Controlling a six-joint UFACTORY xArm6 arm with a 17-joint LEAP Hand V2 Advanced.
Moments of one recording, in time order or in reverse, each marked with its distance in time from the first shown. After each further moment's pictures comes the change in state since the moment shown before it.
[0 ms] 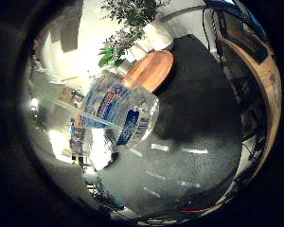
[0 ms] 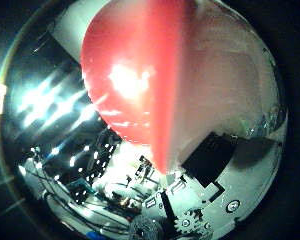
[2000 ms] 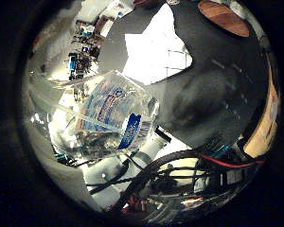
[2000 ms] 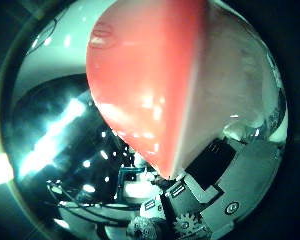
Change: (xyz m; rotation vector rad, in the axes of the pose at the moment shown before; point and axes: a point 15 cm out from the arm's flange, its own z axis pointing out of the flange) arm -0.243 0.155 0.086 -1.024 -0.041 0.201
